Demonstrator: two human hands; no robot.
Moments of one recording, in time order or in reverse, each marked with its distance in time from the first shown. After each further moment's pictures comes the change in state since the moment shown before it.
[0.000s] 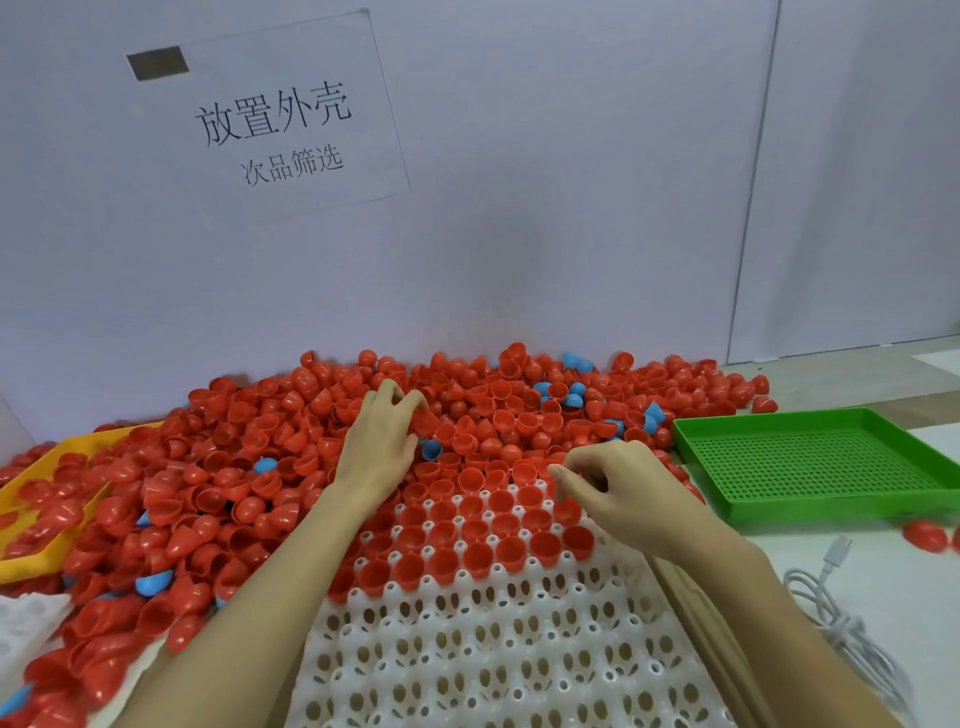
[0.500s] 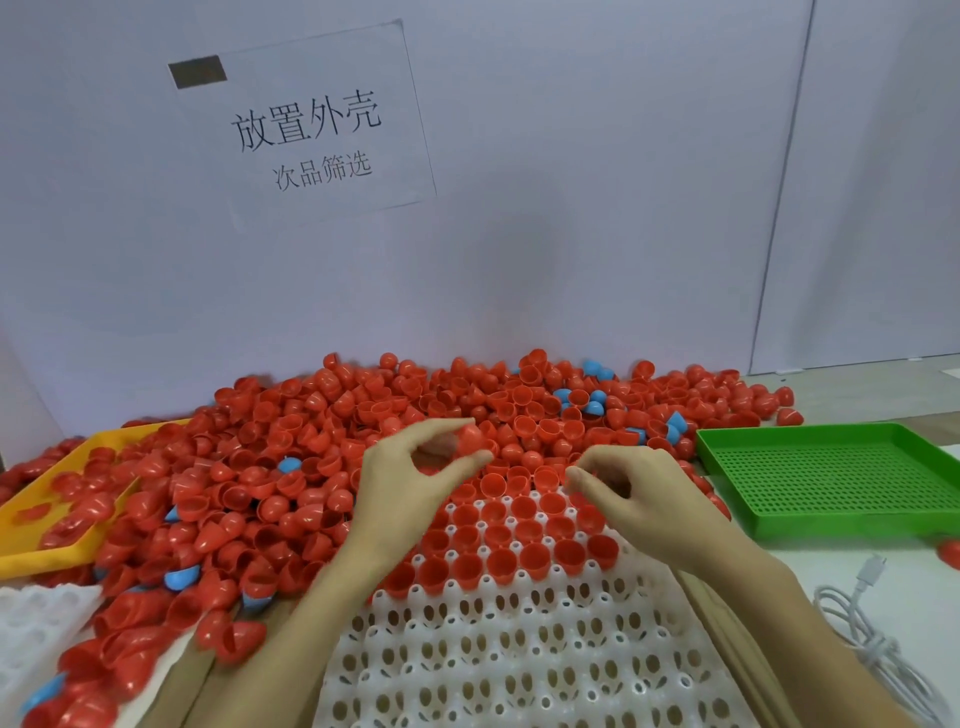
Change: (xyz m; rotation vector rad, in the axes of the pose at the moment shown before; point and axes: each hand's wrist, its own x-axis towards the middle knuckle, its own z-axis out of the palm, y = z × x) left_hand -0.063 0.046 -0.050 -0.741 0.075 -0.132; right_hand -0.001 -0.008 0.002 0.085 0.070 -0.024
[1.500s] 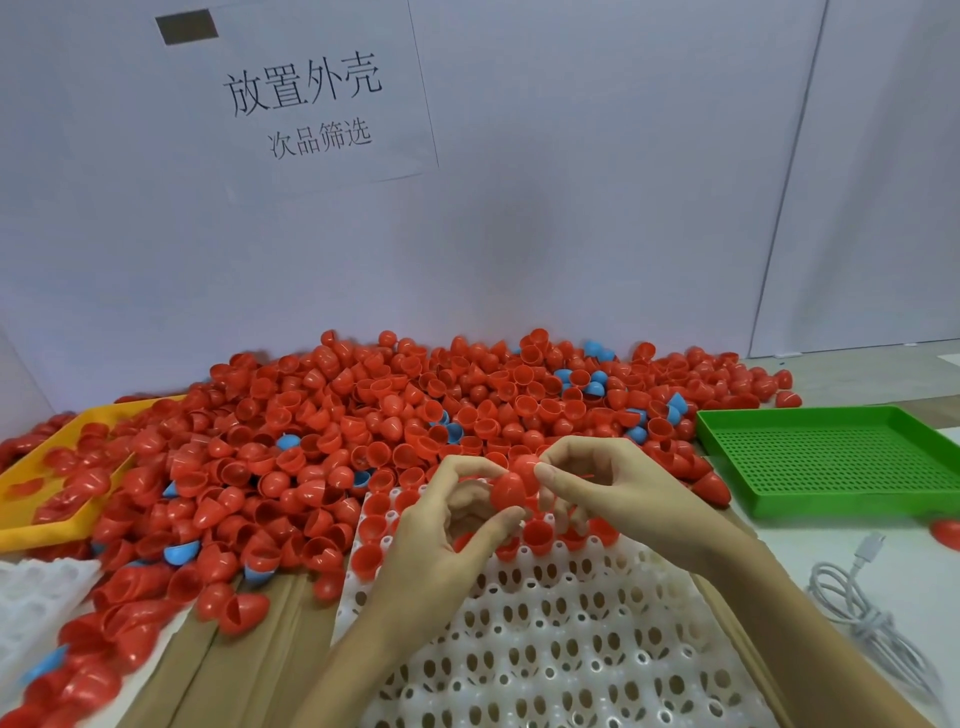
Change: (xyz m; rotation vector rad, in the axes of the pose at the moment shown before) left_hand -0.069 0.010 0.017 -0.279 -0.233 -0.007; right_hand -0.006 -0.034 0.008 0.579 -0.258 0.152
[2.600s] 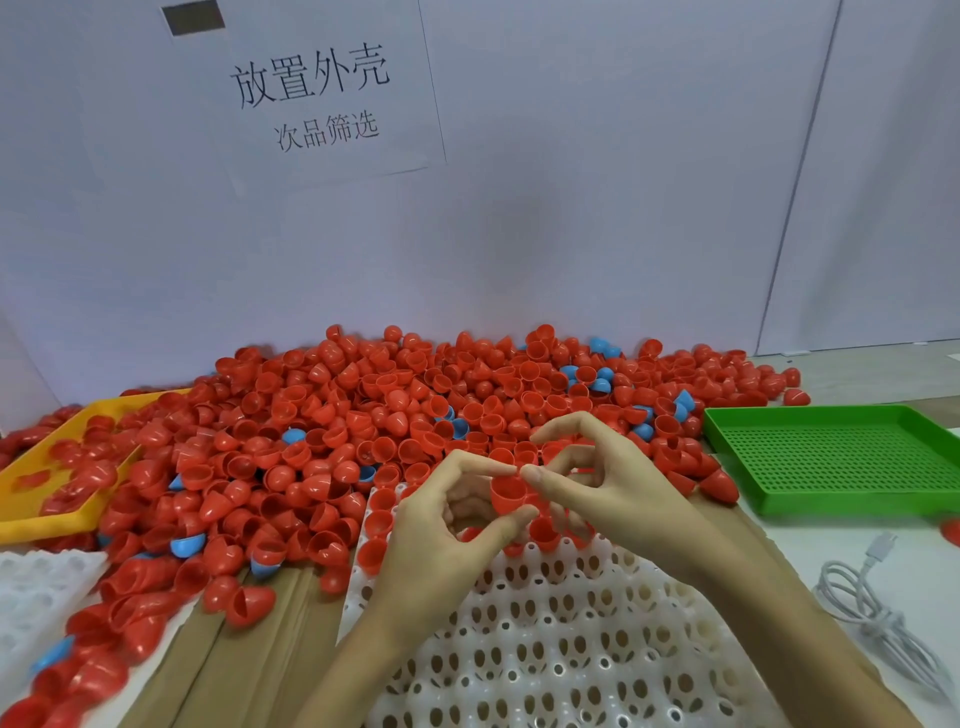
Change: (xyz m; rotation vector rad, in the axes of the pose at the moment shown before) left_hand 0.000 0.005 0.001 -0.083 0.095 -0.012; right_hand 0.002 -0.001 0.018 0.008 0.135 -0.021
